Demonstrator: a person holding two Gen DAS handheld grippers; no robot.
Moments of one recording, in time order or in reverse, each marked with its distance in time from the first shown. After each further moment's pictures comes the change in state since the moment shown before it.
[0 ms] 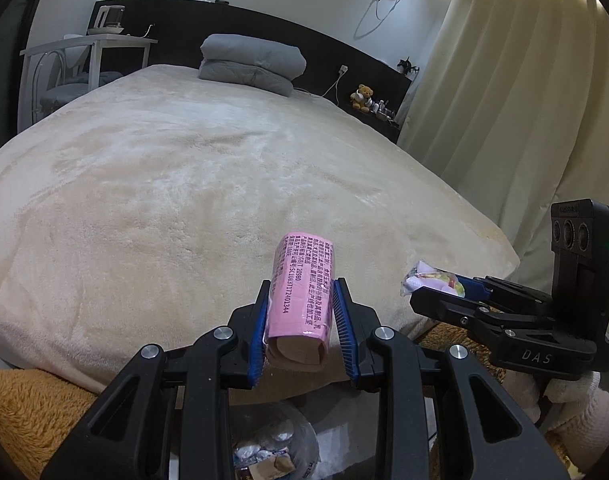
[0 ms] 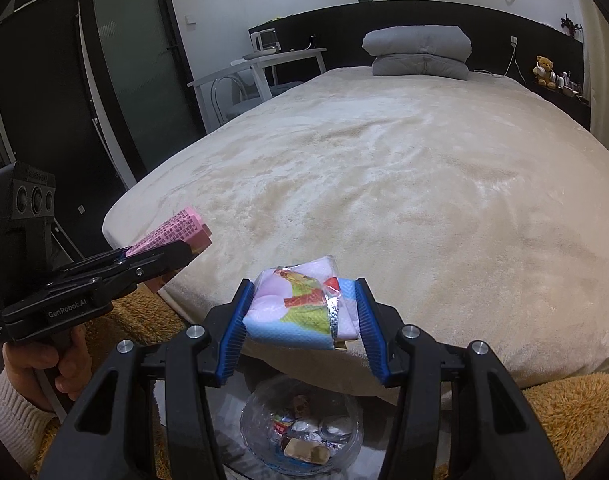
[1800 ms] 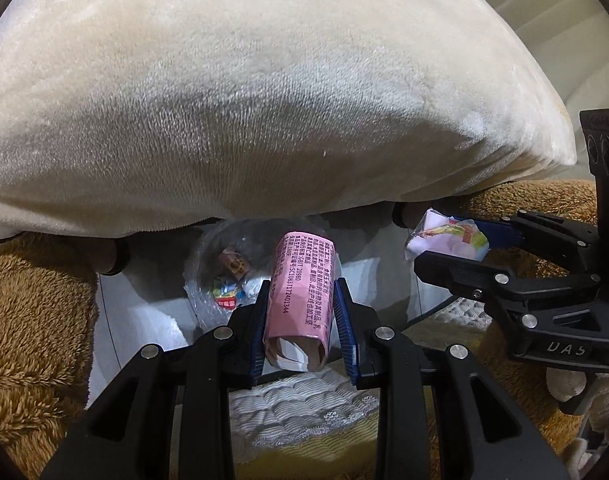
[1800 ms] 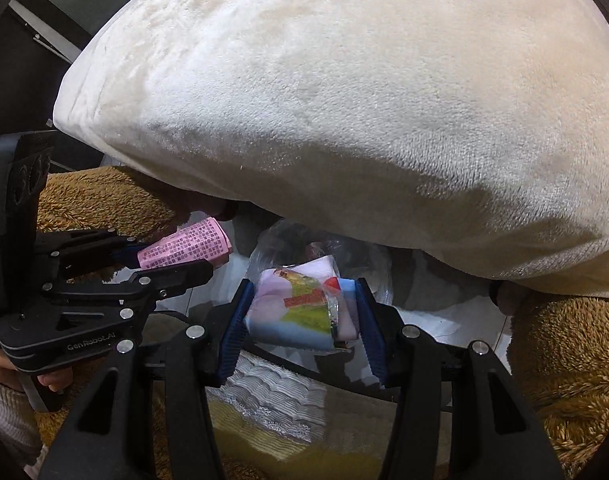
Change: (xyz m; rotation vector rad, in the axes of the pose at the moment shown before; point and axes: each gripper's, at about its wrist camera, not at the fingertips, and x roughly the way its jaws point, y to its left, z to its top) left arm 0.103 0.034 -0.095 -0.122 0.719 0.082; right arm 0.119 -0.011 -0.074 0.138 0.645 0.030
